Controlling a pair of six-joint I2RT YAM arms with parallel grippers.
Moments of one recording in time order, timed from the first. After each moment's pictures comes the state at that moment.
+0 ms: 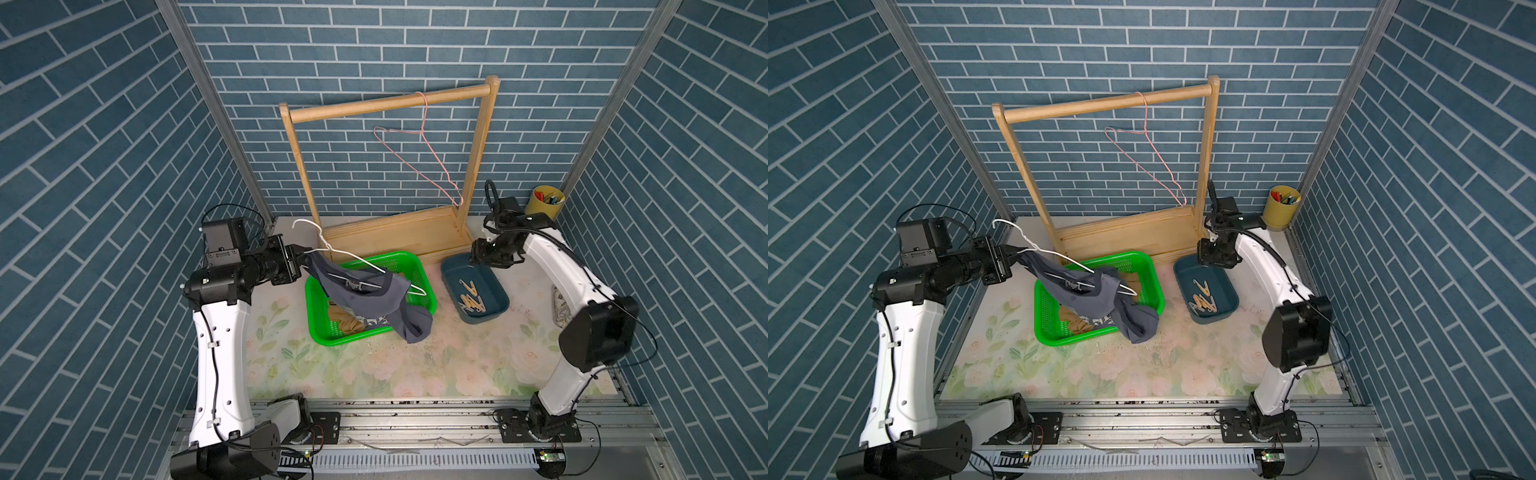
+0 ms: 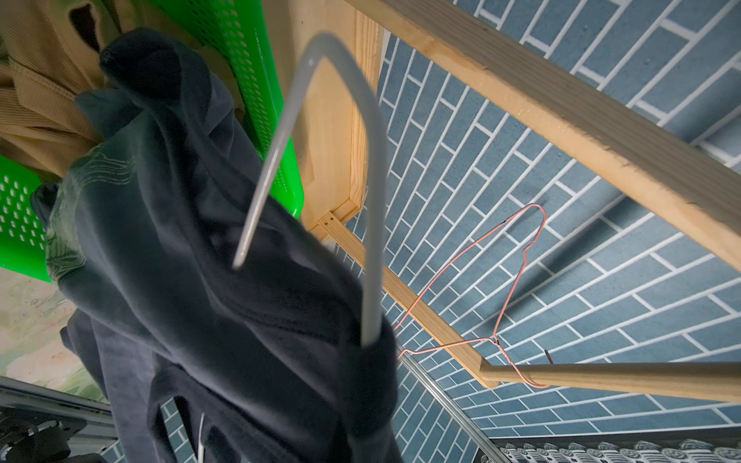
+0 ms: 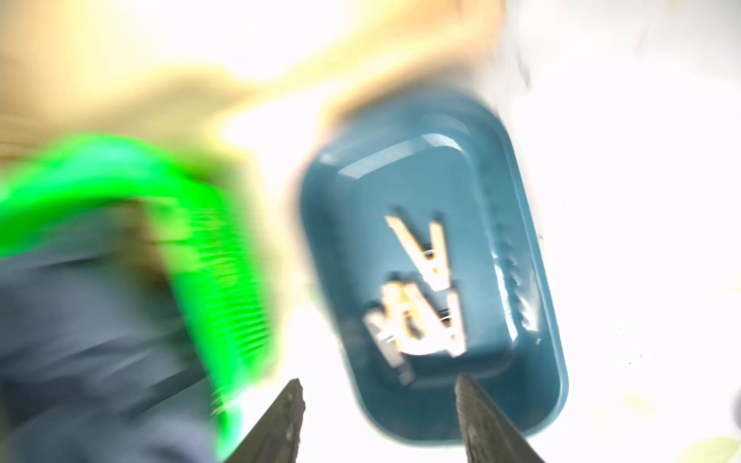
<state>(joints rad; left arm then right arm) 0.22 1.14 1.46 -0.98 0.68 -1.71 0.37 1.66 1.76 -1.16 -0.18 0.33</state>
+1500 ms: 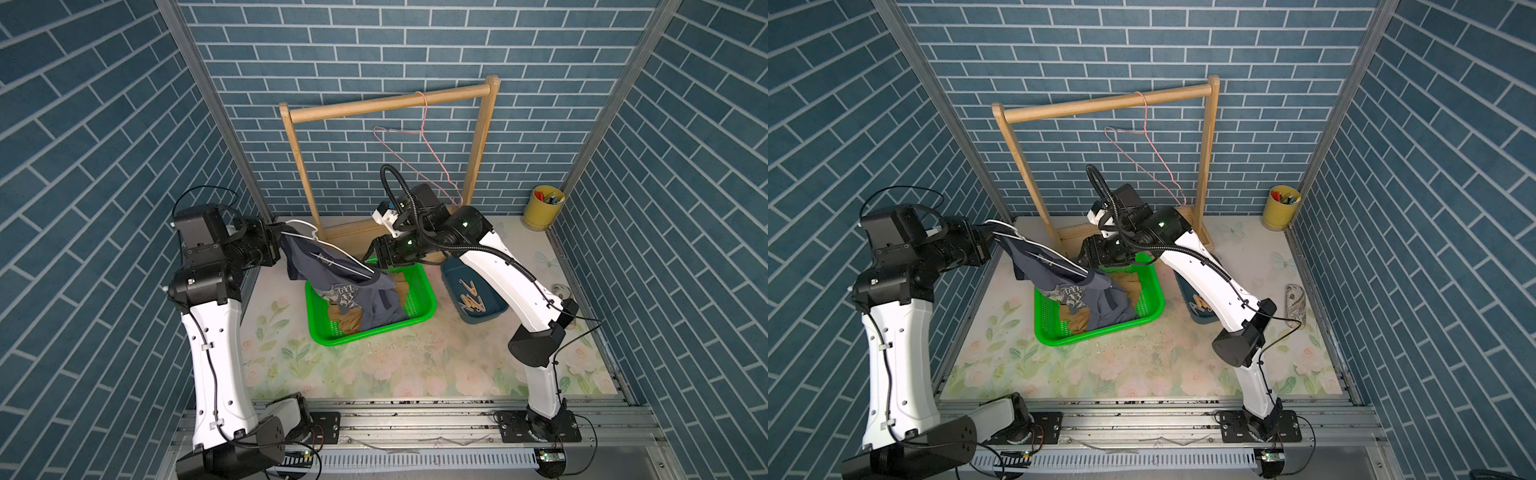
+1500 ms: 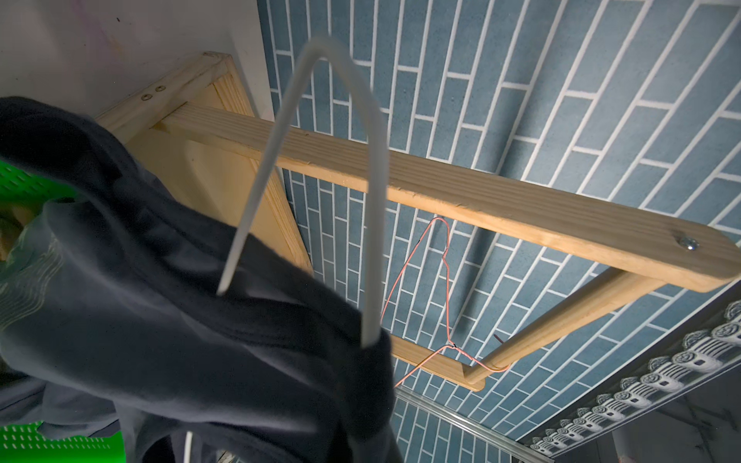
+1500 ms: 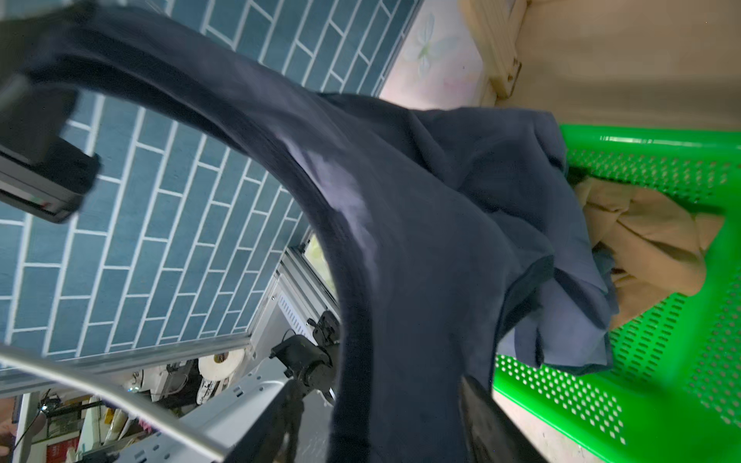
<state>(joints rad) 0.31 1.18 1.57 -0.83 0.58 -1.47 0.94 2.03 2.45 -1.24 -0.42 0.53</state>
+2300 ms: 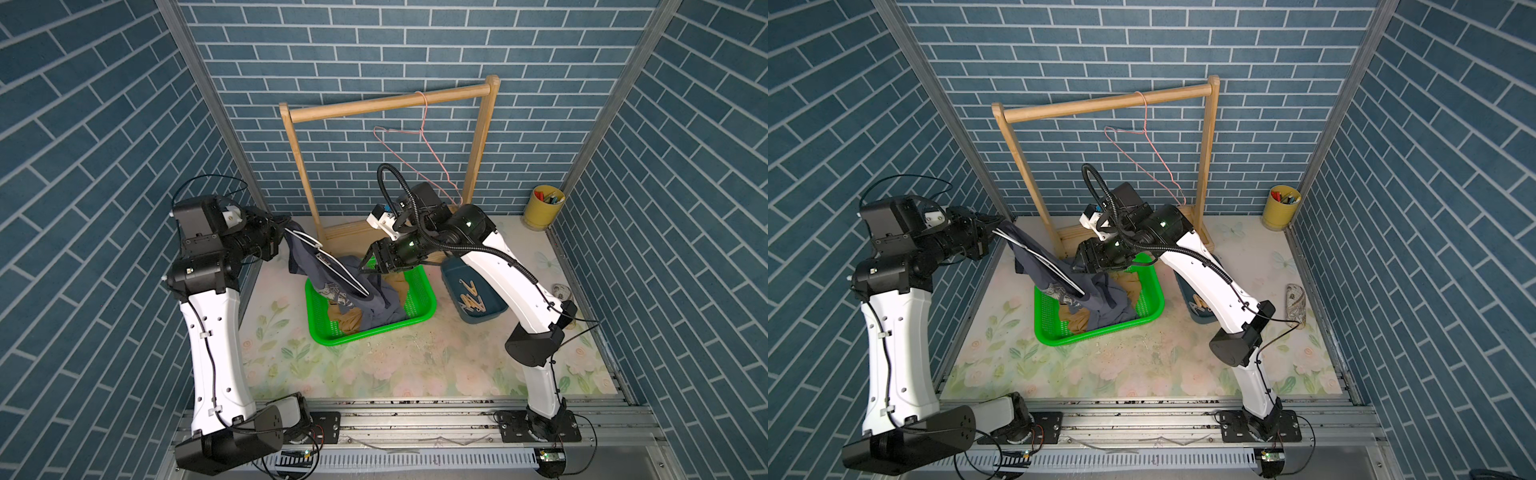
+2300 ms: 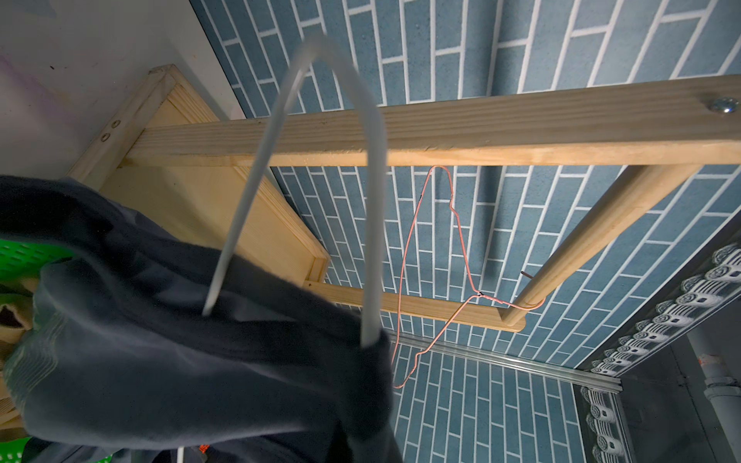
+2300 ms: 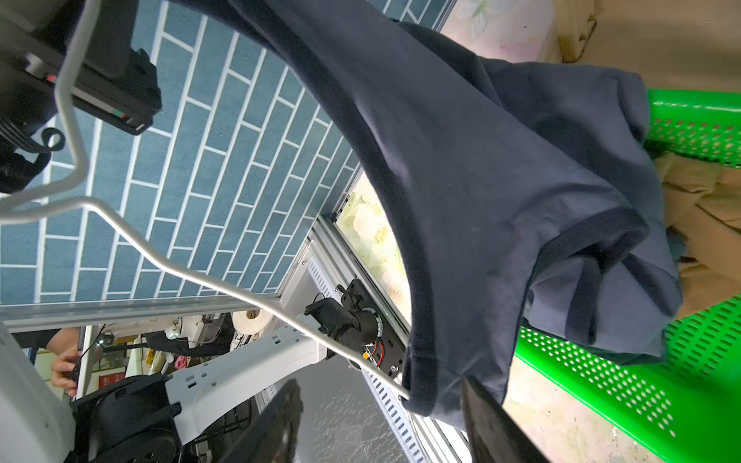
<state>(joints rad) 0.31 1.22 1.62 -0.84 0.67 -1.21 0.96 2.06 2.56 -1.32 -0.53 0.49</state>
